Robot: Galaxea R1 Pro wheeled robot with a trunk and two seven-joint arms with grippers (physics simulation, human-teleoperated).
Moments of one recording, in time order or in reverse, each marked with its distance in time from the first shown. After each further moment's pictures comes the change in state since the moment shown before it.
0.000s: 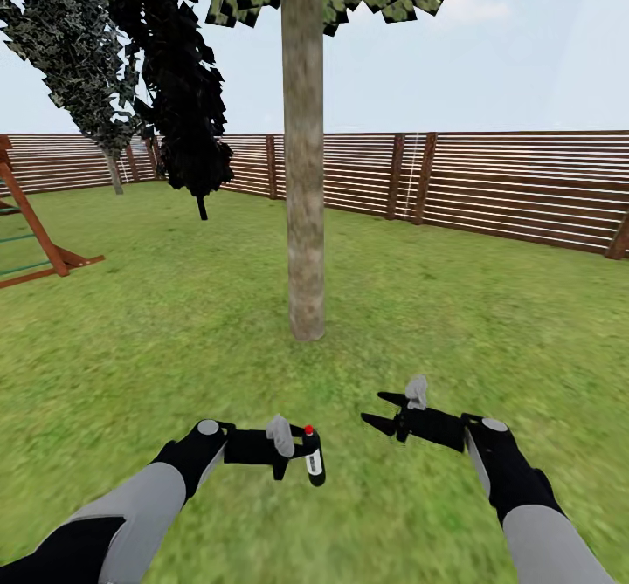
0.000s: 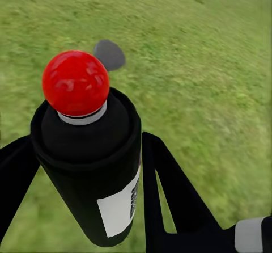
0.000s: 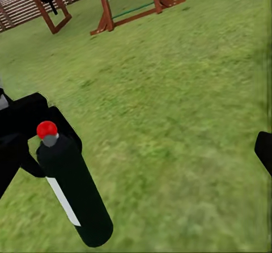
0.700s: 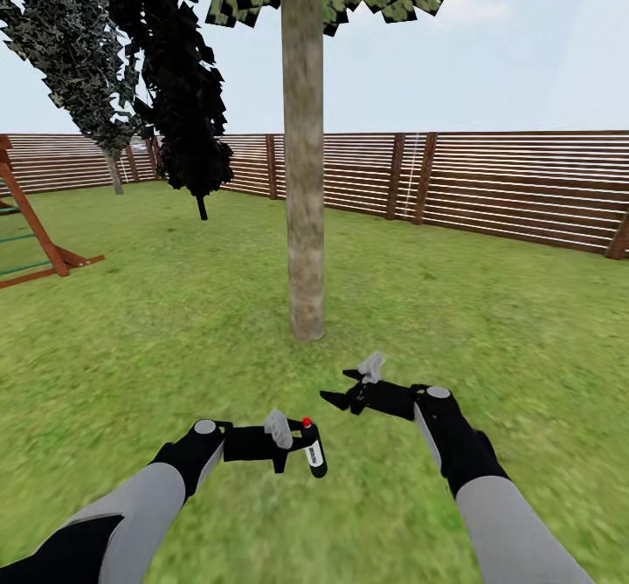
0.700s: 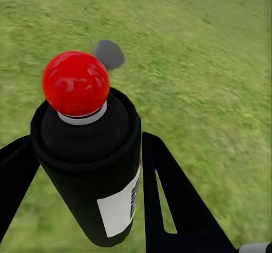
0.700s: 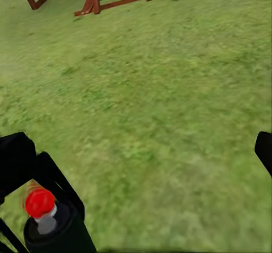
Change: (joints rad) left arm 0.000 -0.003 0.083 0.000 -0.002 0.004 0.002; right arm -0.073 0.110 0.230 -0.053 -0.002 0.097 -0.271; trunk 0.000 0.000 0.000
